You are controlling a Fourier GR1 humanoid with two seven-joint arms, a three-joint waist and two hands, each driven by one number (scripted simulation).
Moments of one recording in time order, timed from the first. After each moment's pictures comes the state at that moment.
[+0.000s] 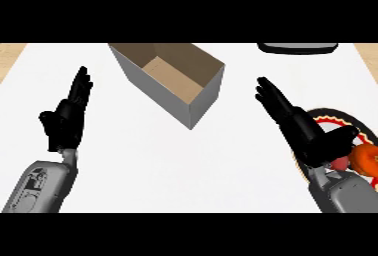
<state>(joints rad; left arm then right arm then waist) -0.29 0.29 -0.09 -1.38 0.05 0.28 0.00 -0.27 -0.39 0.33 -1.65 -0.33 -0.06 0.14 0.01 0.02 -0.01</state>
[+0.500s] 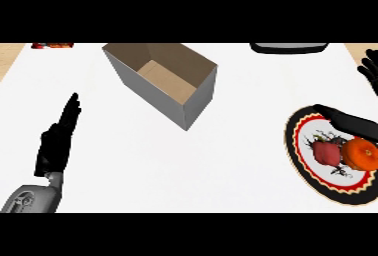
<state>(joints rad) -0.13 0.36 -0.10 -1.39 0.01 0.26 0.02 -0.22 -0.53 -0.03 -1.58 -0.17 -0.30 -0.06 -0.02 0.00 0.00</state>
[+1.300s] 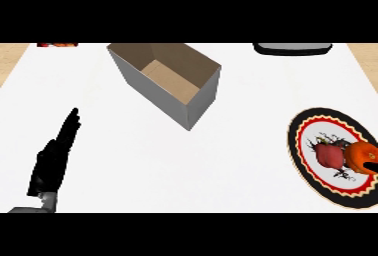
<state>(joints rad) 0.00 0.36 -0.12 -1.51 0.00 0.23 0.06 0.11 -0.74 -0.14 -1.54 0.02 -0.25 -0.16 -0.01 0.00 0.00</state>
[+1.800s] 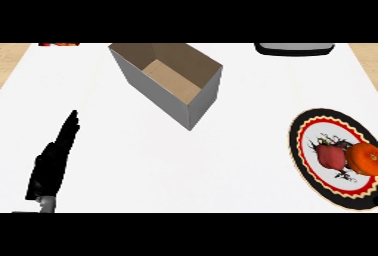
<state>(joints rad) 0.03 0.36 -0.12 -1.54 -0.01 0.22 0.07 0.16 -0.95 0.00 -1.75 0.10 0.03 0.26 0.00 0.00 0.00</state>
